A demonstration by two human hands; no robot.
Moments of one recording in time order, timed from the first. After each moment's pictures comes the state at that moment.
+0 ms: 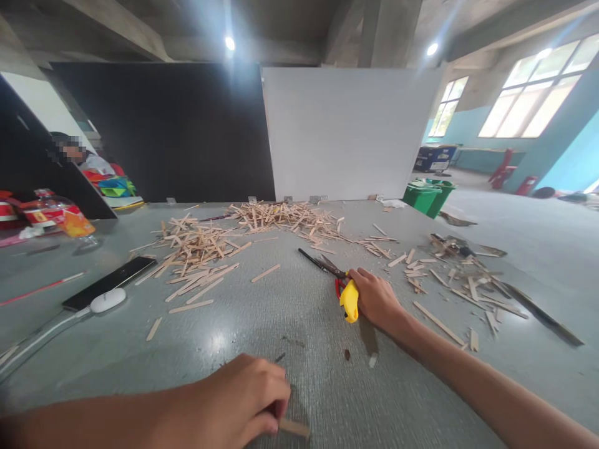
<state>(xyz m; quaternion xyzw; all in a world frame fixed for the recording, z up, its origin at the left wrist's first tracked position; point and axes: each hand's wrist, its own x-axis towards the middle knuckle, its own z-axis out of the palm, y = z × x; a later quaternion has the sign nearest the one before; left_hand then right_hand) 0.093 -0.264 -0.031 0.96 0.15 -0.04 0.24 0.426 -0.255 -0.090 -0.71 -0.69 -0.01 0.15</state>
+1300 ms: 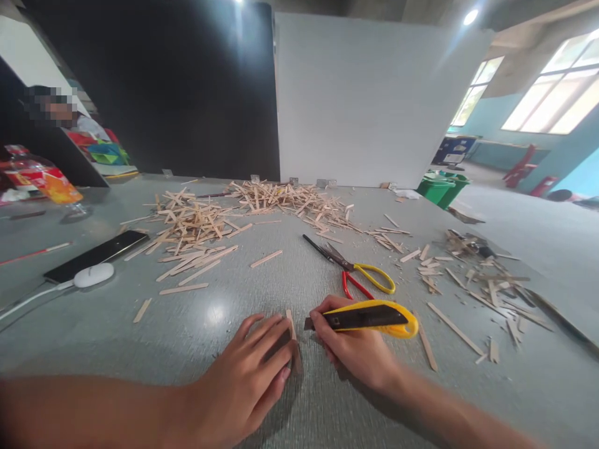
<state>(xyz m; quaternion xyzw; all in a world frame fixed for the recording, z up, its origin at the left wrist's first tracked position) 0.096 -0.263 -0.080 0.97 0.17 0.16 0.01 0.326 -0.306 -0.084 -0.59 -0.53 0.43 0.43</state>
